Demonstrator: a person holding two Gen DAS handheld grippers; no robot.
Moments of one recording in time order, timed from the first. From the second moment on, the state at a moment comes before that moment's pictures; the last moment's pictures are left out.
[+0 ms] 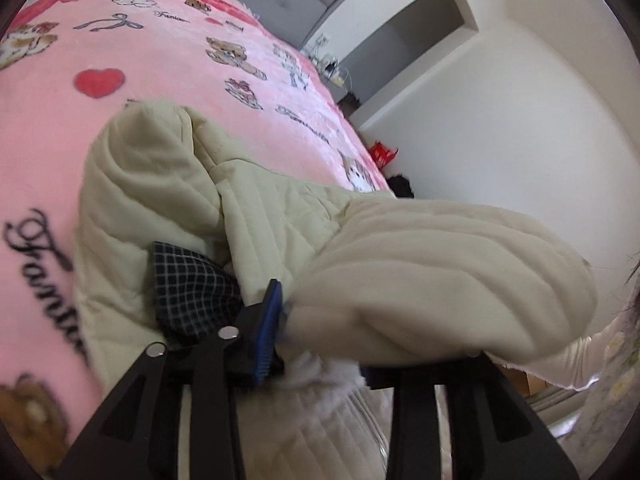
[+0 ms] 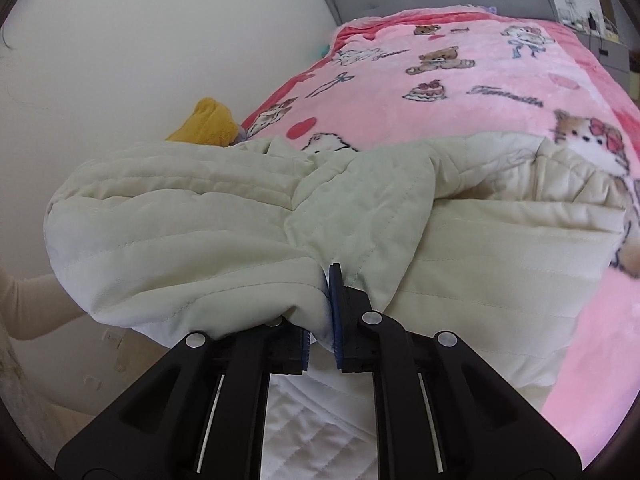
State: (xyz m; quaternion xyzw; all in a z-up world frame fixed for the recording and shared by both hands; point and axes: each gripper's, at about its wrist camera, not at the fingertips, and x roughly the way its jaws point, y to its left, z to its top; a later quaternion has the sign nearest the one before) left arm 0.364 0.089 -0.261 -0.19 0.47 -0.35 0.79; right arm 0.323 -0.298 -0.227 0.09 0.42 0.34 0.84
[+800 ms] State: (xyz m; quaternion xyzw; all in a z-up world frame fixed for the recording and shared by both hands) left arm 0.380 -0.003 -0.165 -0.13 0.57 -0.40 0.71; right arm 0.338 -0.241 -0.126 0.13 0.46 0.27 0.83
